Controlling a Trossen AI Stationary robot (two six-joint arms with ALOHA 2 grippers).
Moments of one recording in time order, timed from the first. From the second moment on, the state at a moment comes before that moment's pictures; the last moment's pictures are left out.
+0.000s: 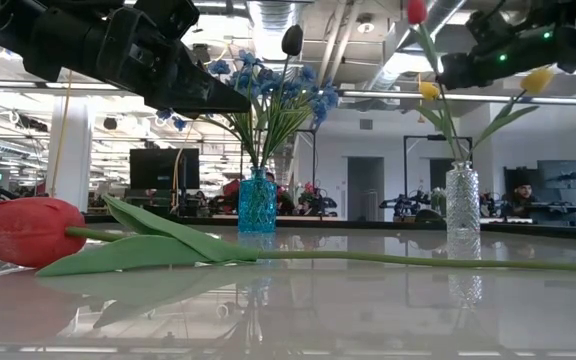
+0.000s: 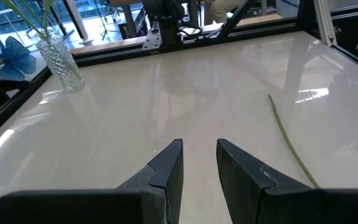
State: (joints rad) left arm -0.20 1.39 0.48 0.66 -0.23 0.09; right arm -0.60 0.66 0.39 0.42 0.47 -0.39
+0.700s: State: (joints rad) left arm -0.20 1.39 0.48 0.64 -0.23 0.09; right arm -0.60 0.69 0.39 0.29 0.47 -0.34
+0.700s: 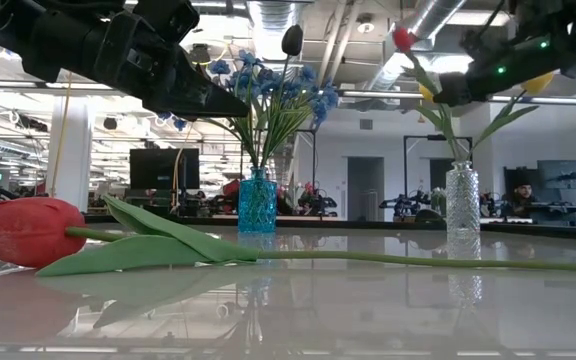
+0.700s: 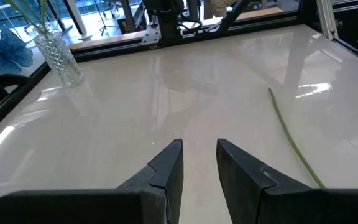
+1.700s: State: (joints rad) left arm -0.20 1.39 0.48 0.64 -0.23 0.08; right arm -0.60 0.69 0.61 -0.46 0.49 -0.08
